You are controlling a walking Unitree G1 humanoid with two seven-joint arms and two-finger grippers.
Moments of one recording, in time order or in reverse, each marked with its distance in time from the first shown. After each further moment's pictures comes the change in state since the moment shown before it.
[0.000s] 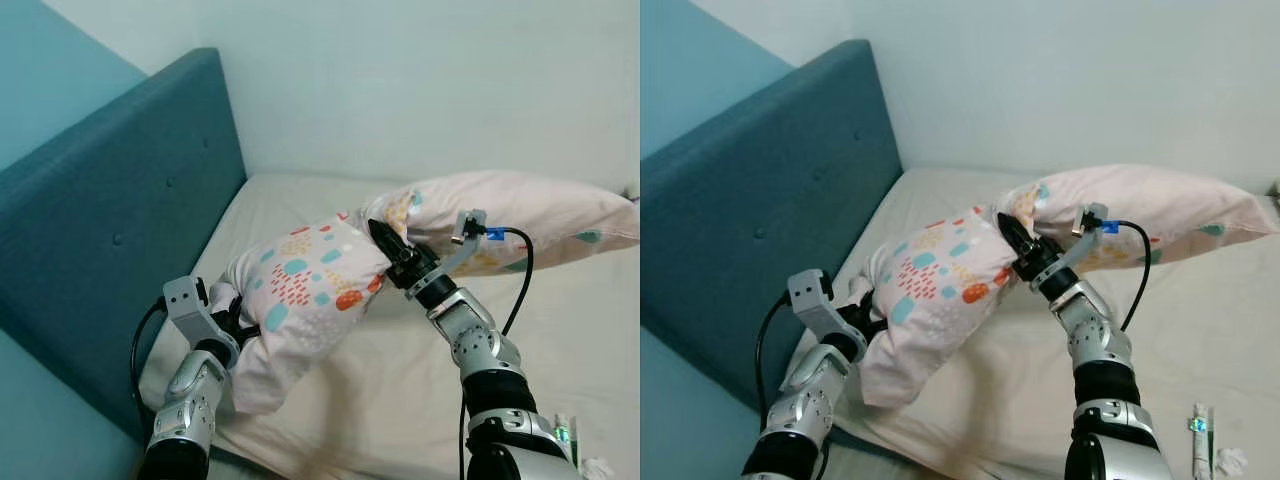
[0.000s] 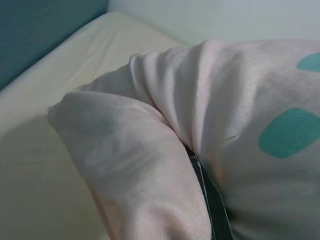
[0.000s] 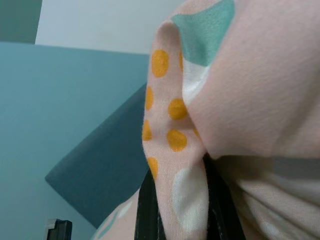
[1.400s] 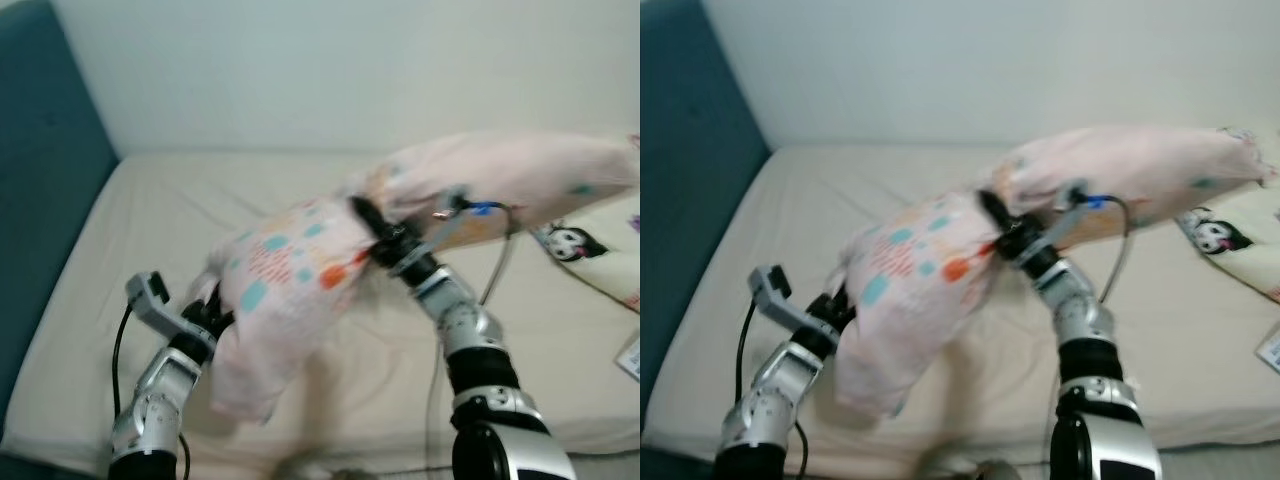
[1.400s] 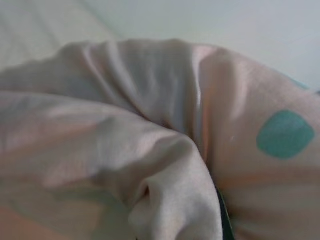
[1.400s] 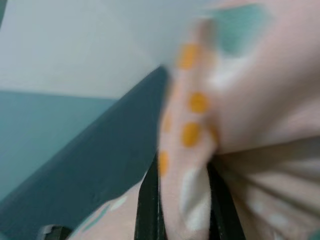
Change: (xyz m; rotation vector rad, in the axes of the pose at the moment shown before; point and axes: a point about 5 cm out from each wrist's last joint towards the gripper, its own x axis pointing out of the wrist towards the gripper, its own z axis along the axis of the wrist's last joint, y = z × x) left arm -0.013 -0.009 0.025 -0.345 -0.050 -0.229; right arm 0.014 0.006 0.018 -0.007 -0.007 0.044
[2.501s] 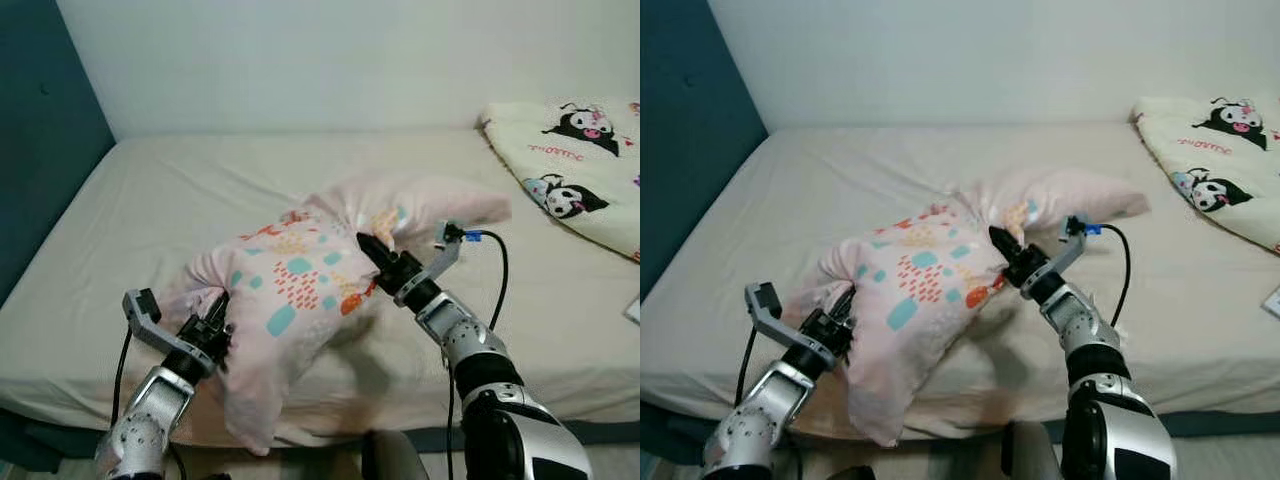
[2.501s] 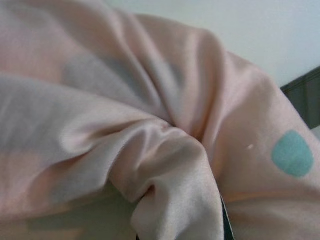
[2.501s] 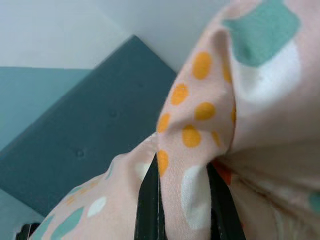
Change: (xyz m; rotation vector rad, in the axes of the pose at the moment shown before) left arm -0.010 -0.002 0.015 -0.043 0.008 -0.083; right arm -0.006 -0.018 -0.019 0.101 0.045 -0.090
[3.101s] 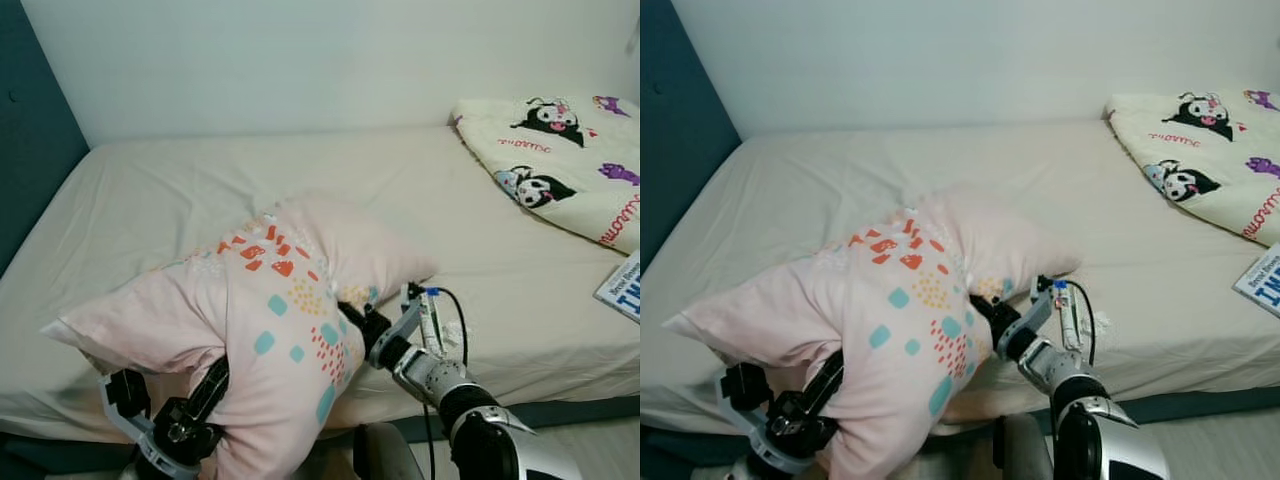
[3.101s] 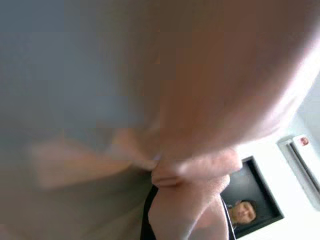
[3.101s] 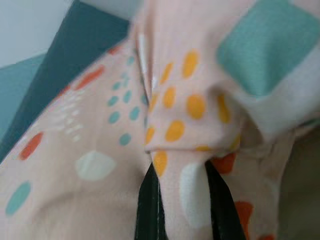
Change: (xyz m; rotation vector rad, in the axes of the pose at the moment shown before) left arm -0.096 -0.015 -0.033 -0.569 0.101 -0.380; right arm -0.028 -0.018 -0.086 0.319 0.226 -0.193
